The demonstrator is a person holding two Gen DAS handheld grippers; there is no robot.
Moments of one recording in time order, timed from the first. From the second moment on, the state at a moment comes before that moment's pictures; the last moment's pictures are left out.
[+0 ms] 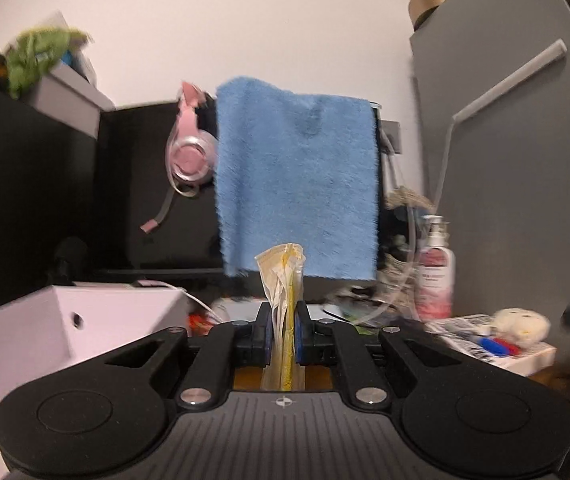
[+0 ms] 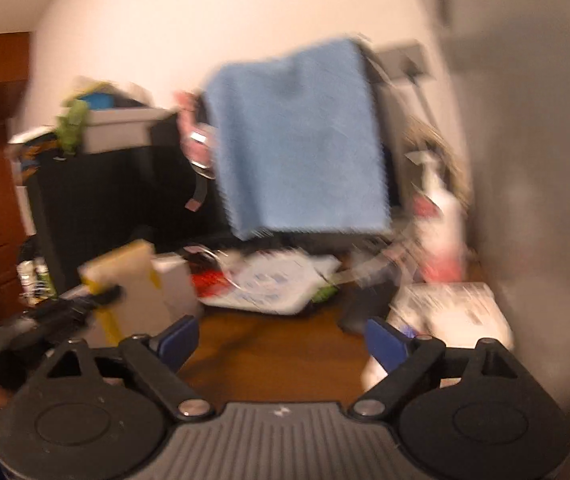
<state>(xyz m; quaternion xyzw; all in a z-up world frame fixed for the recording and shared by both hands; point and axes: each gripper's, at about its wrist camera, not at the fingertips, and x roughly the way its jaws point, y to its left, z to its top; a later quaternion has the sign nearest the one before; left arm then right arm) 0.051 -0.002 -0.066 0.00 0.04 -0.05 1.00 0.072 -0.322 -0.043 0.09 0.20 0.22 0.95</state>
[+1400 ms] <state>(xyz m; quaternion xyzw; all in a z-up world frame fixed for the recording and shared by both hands) 0.052 0.017 -0.070 -0.03 0.10 -0.05 0.99 0.144 -0.300 -0.165 0.52 0.34 0.29 0.73</state>
